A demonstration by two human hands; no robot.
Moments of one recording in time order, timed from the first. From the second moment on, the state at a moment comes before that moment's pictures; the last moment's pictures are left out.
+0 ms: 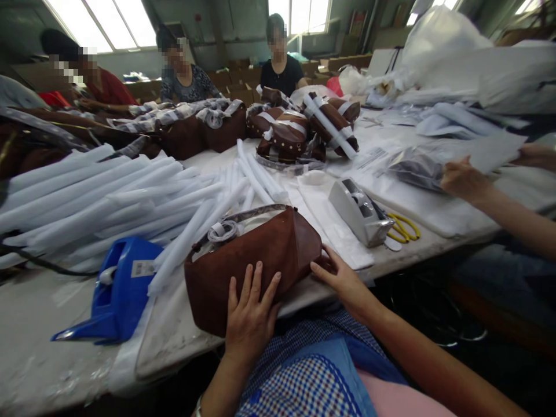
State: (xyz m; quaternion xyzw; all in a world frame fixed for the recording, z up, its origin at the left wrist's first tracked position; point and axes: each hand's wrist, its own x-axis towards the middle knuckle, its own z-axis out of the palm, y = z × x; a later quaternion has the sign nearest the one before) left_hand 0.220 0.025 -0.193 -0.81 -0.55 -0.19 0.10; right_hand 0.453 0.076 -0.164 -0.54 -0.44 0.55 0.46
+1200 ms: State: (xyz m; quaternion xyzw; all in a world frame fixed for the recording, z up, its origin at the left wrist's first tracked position) left_hand 0.213 0.026 -0.213 -0.77 -0.53 -0.22 0.29; right_hand 0.513 0.155 -0.114 -0.54 -0.74 0.37 0.16
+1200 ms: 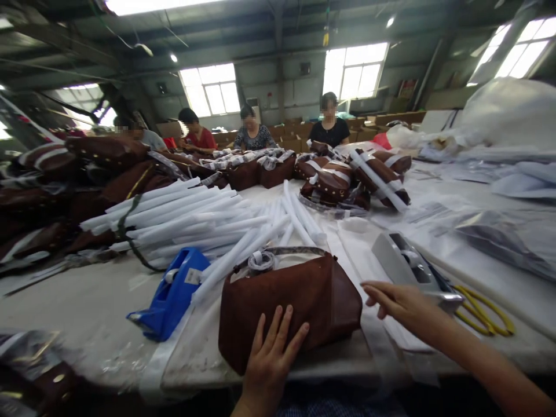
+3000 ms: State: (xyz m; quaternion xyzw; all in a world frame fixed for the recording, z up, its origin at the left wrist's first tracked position) left_hand 0.164 0.055 -0.108 -0.87 -0.48 -0.03 -0.10; right_hand 0.511 0.062 -0.157 -0.36 -0.91 0.03 0.21
